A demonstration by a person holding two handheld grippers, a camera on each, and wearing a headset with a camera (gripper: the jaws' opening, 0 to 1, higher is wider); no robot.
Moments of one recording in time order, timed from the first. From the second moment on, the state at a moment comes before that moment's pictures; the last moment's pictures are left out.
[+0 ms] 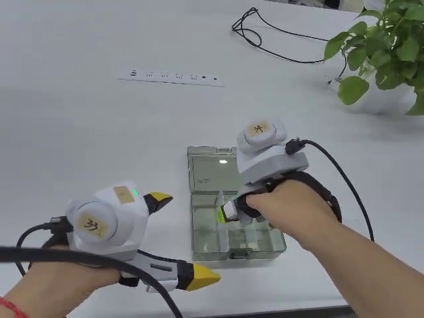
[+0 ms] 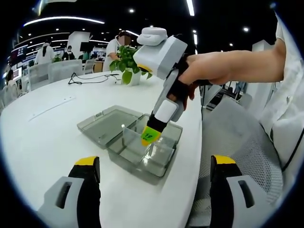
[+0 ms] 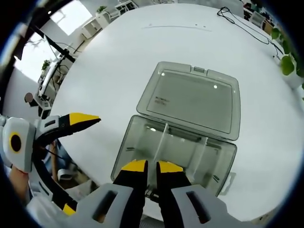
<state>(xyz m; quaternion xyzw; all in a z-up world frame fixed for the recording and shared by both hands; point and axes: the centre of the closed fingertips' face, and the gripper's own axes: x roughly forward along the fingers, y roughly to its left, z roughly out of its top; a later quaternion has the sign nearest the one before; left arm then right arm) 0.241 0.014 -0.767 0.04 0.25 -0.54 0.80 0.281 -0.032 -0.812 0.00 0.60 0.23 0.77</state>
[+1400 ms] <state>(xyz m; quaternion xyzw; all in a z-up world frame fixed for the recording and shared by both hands) 0.244 0.023 -0.748 0.04 0.25 -0.49 0.84 0.284 -0.040 -0.765 0.11 0.48 0.36 0.79</state>
